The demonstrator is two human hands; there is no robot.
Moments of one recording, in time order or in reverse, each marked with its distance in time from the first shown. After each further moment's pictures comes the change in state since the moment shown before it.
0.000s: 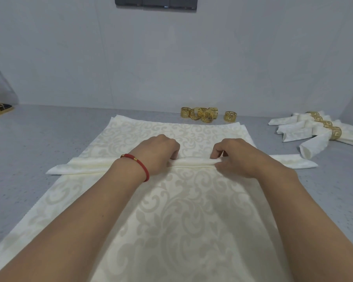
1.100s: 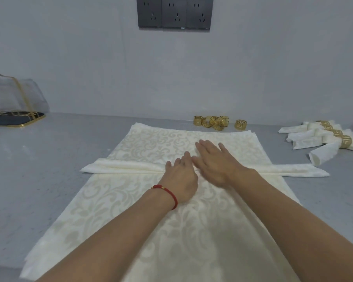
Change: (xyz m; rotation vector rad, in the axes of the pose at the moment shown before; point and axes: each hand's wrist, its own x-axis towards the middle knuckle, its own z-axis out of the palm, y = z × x) left_hand -0.033 0.033 0.044 -0.207 0.046 -0.159; right_hand 0.022 -0.059 0.043 -0.233 -0.042 -0.110
